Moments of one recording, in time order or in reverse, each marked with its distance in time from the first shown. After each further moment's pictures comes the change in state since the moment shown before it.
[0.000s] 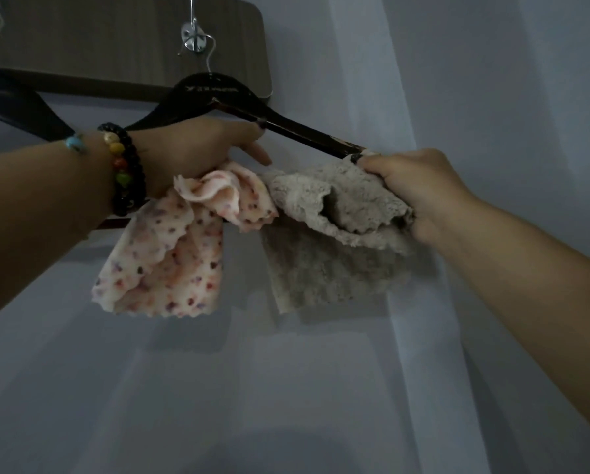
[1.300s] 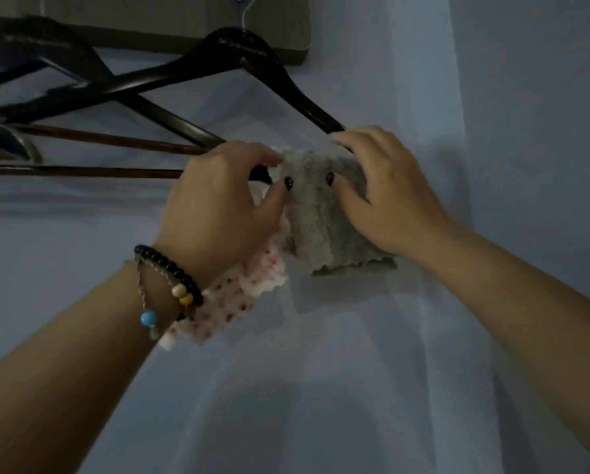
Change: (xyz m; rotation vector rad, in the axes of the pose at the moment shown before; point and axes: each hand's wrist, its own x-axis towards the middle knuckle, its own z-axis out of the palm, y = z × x) left_hand -0.071 -0.010 0.093 0.055 0.728 0.106; right_hand -0.033 0.048 0.020 -0.783 -0.240 -0.940
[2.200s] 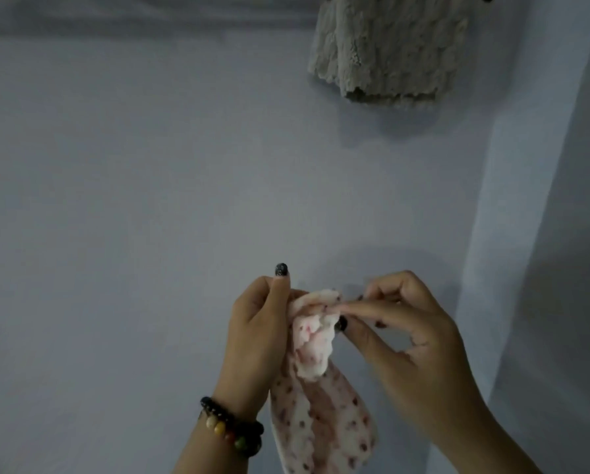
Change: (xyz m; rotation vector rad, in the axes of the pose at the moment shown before) left_hand -0.262 0.123 -0.018 -0.736 -0.097 -1.300; right_hand -0.270 -0.122 -0.028 0.823 -0.260 0.394
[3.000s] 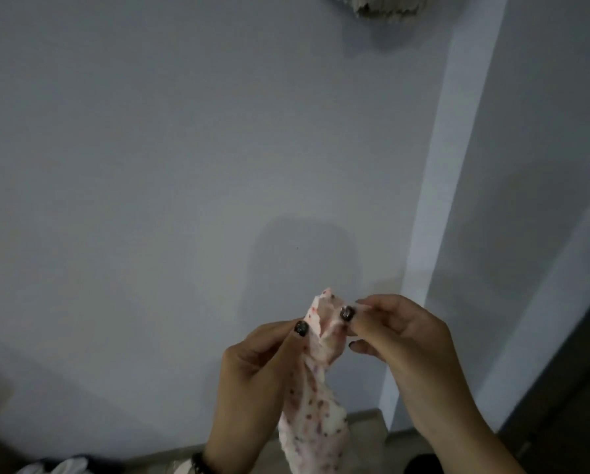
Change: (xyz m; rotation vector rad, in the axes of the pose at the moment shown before) left_hand -0.228 -0.004 -0.152 -0.004 -0.166 -0.129; right_hand -0.166 -0.194 0.049 0.496 0.215 0.990
